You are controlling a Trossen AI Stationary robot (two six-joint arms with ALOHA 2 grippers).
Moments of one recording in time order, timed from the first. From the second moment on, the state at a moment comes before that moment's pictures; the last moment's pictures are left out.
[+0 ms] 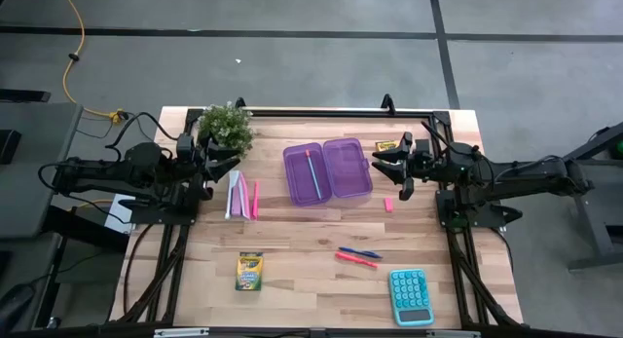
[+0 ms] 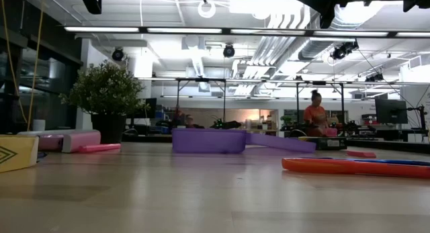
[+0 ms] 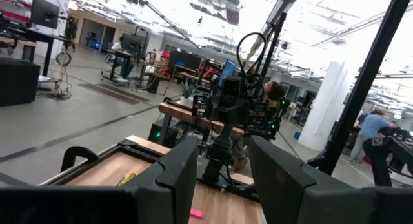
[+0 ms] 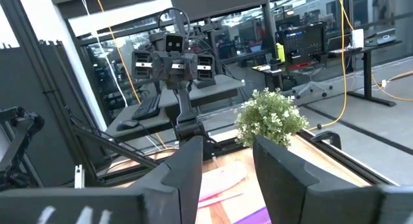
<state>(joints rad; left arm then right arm) 0.06 0.44 0.50 0.13 -0.24 -0.26 -0.04 0.72 0.50 0.32 0.10 0.20</state>
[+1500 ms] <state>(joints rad) 0.18 1.58 0.96 -0.88 -0.23 -1.04 -0.04 0.72 0.51 0.27 0.09 0.21</state>
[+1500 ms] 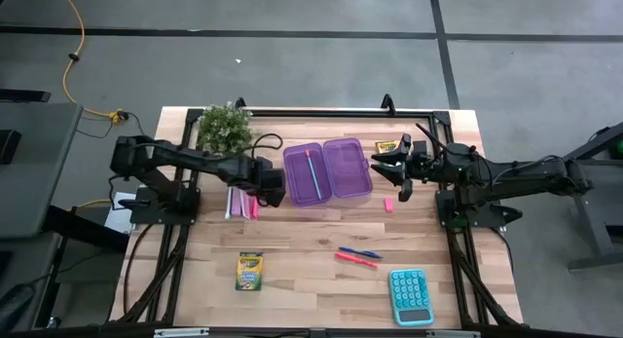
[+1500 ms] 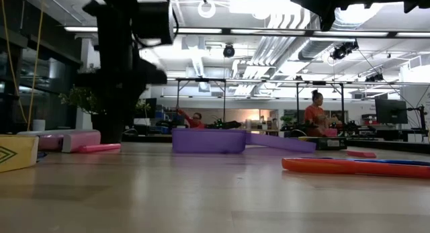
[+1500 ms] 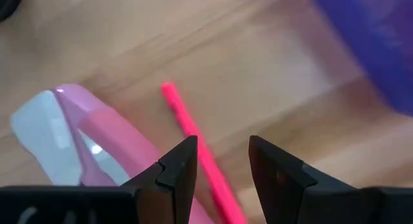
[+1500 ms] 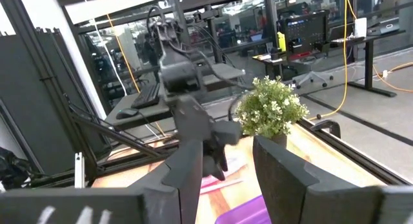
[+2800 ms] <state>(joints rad) 0.30 1.71 0.96 -0.87 -0.07 -0.99 -0.04 0.72 0.51 0.27 0.09 0.21</state>
